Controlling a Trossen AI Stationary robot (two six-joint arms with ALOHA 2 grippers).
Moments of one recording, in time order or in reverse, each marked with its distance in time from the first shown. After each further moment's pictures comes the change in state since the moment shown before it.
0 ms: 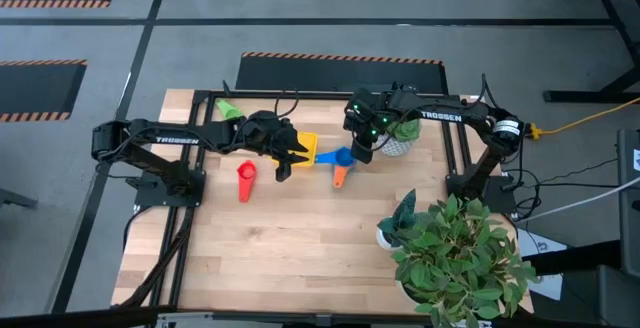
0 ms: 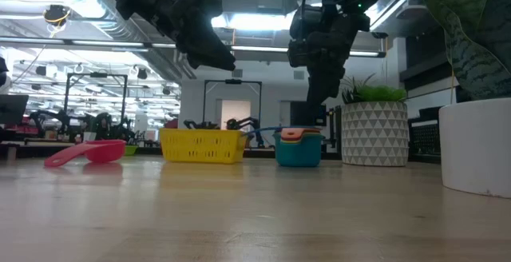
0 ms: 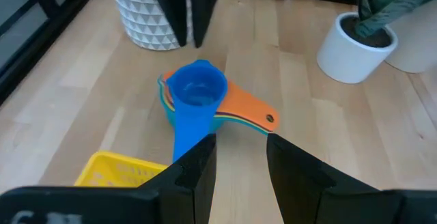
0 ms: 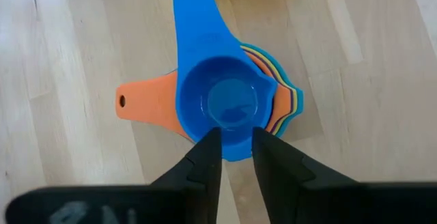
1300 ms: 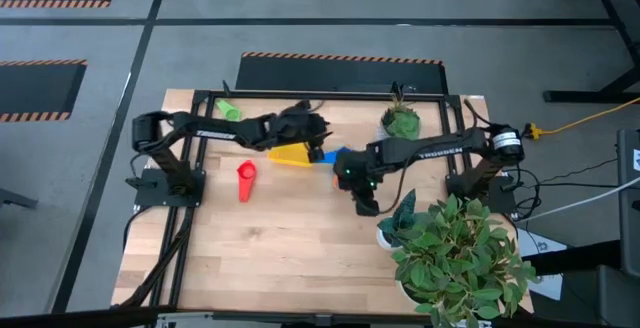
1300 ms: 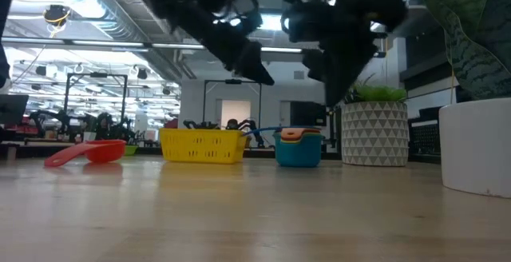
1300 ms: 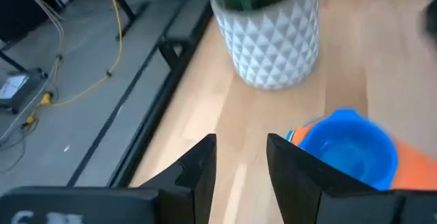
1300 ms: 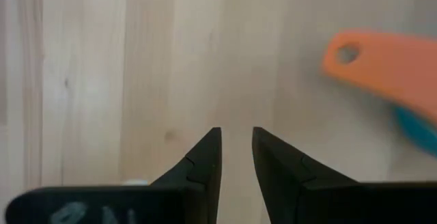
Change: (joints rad) left arm 0.018 0.336 0.229 0.173 -0.393 0.258; right arm 0.440 -0.002 -0.039 -0.018 0.104 0.052
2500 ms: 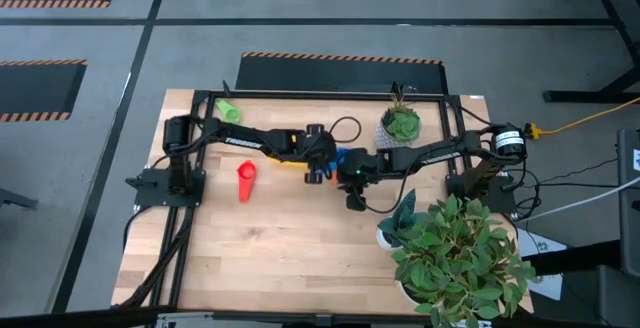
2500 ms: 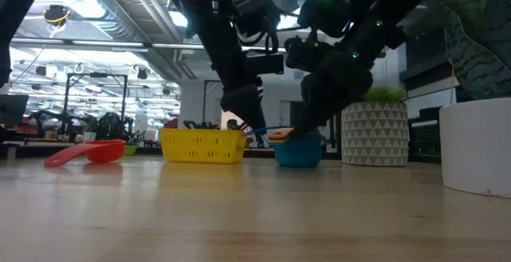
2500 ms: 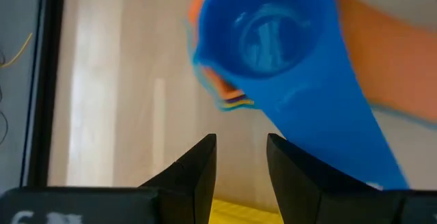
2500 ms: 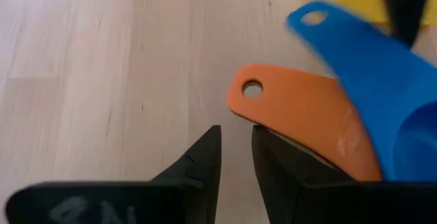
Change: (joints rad) left arm -0.110 0.236 0.220 -0.458 -0.047 0.073; right arm -0.040 -0.024 -0.346 0.677 0.192 0.033
